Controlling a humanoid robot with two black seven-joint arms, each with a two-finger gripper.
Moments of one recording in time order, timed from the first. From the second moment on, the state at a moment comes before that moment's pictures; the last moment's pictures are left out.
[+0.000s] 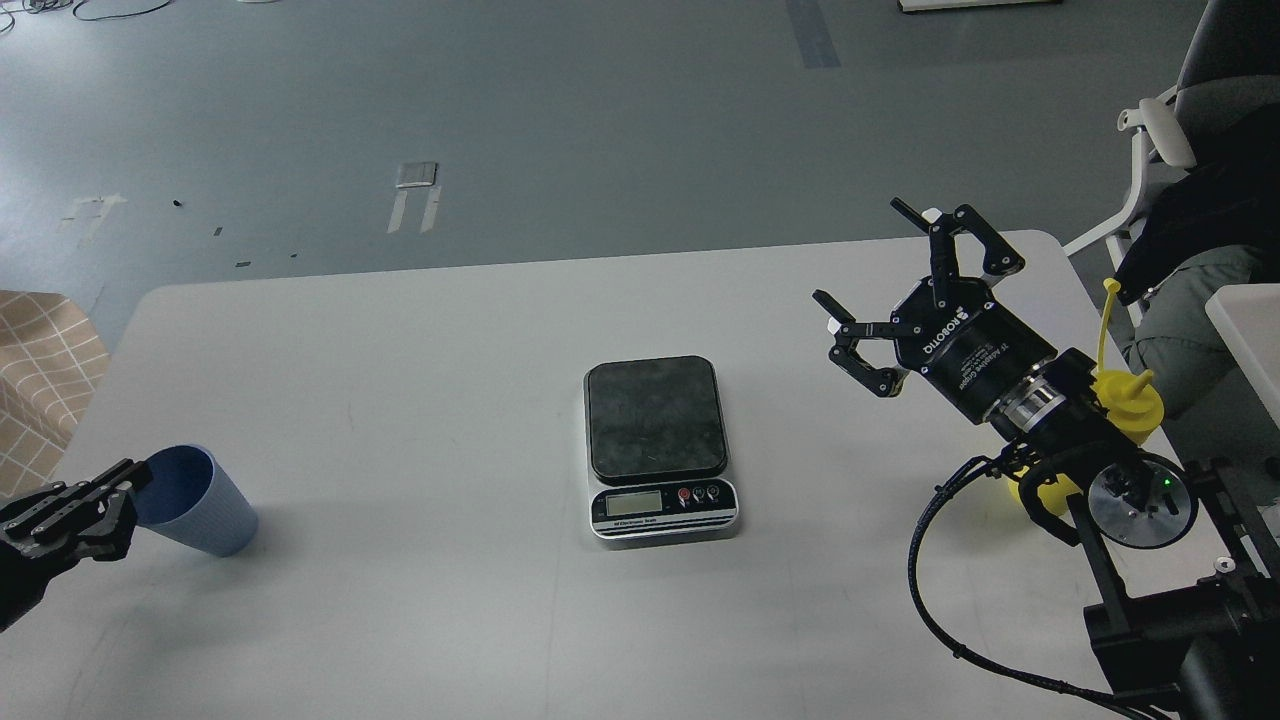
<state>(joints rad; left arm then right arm) 0.01 1.10 -0.73 -1.12 1.63 0.41 -0.49 0.15 0.00 1.53 1.46 -0.39 0.35 -0.39</state>
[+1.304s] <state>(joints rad) -0.16 1.17 -0.70 -1.21 1.63 0.37 -0.49 0.14 0.00 1.53 1.46 -0.39 0.35 -0.39</state>
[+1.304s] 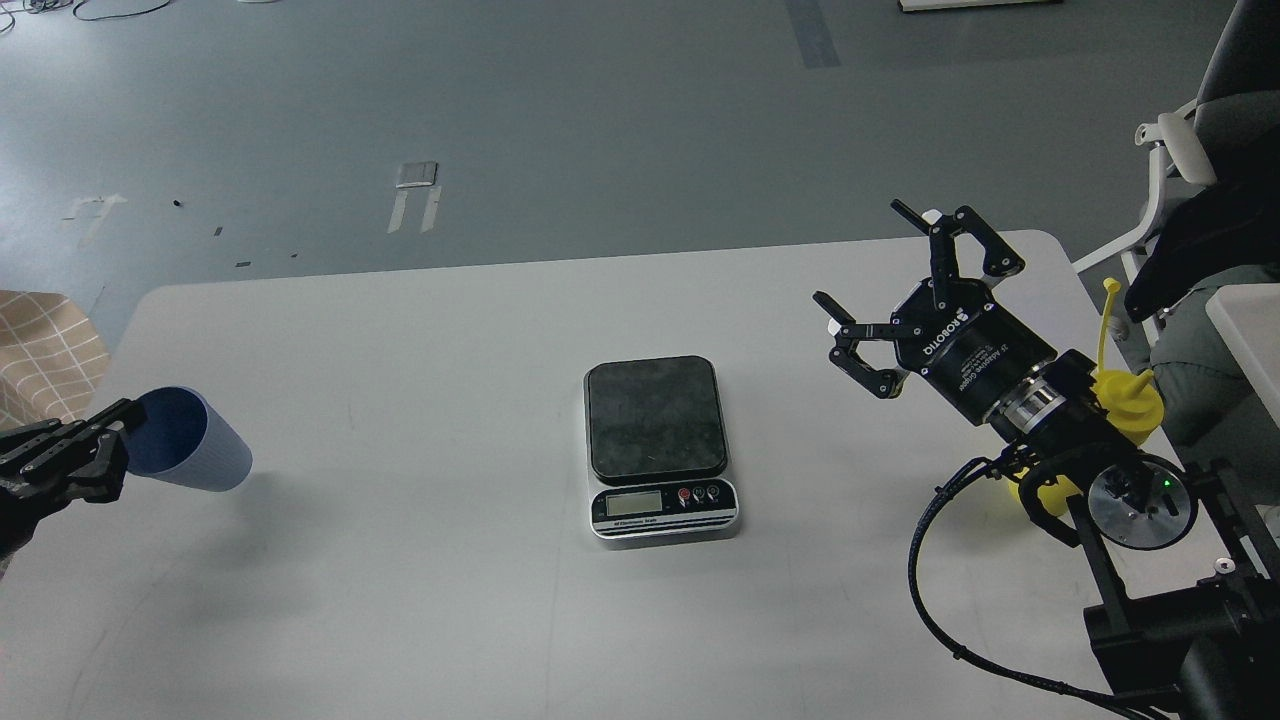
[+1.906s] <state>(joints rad) -0.53 0.91 -0.70 -1.34 1.74 -0.09 -0.49 0.12 0.00 1.53 1.46 -0.42 0.36 -0.39</state>
